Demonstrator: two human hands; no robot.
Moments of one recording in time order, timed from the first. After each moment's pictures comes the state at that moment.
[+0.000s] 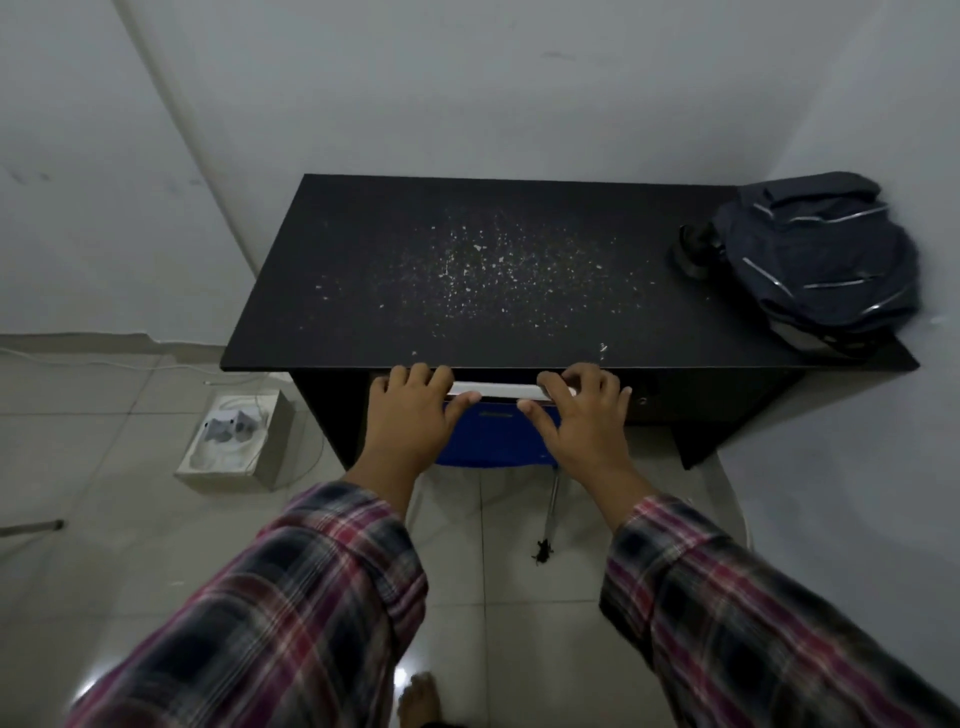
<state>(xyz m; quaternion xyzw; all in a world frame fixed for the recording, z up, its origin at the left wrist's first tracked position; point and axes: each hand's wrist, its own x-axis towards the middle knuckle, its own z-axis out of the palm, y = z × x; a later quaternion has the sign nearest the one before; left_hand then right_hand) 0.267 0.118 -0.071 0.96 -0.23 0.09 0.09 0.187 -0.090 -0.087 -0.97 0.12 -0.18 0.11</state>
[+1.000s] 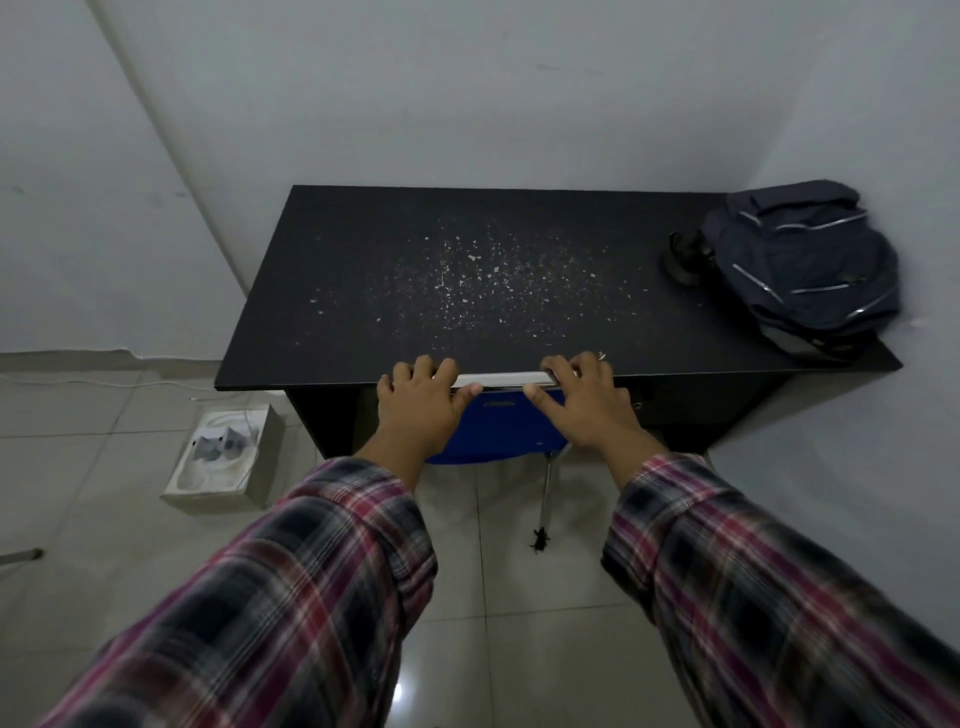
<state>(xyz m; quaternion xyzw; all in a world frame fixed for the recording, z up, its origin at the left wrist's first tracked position) 0.299 0.110 -0.053 0.97 -0.21 -0.07 0.10 0.225 -0.098 -0.049 -0.98 0.15 0.04 0.13</state>
